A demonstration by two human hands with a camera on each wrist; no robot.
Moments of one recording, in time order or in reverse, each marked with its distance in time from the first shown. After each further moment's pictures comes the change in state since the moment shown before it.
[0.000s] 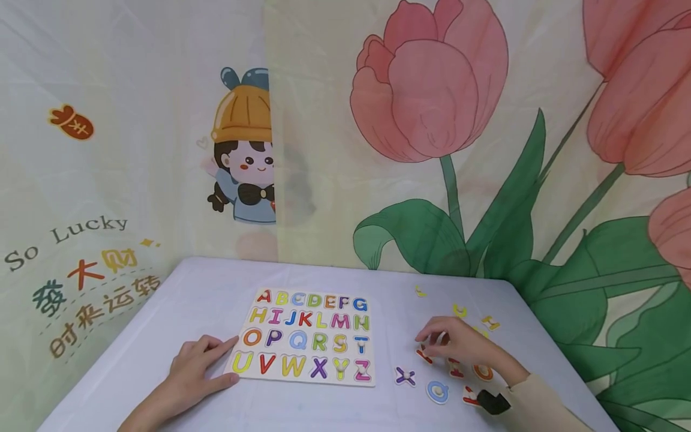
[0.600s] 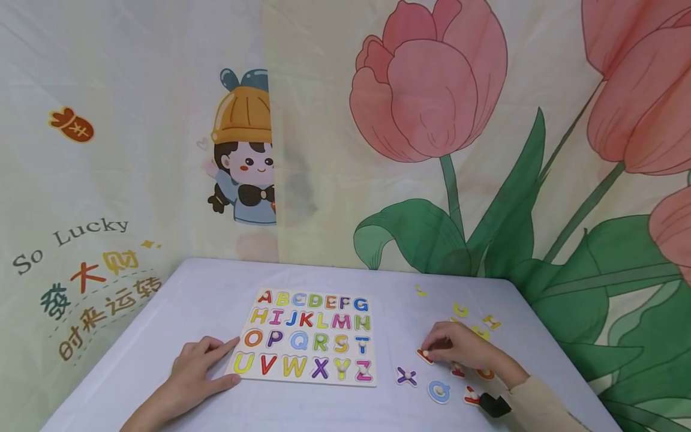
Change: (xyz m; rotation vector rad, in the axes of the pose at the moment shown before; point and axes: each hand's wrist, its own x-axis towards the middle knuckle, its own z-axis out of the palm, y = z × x) left_hand -0.001 0.002 -0.003 -0.002 -0.008 0.002; right_hand -0.005 0.015 0.006 -0.012 -0.001 0.086
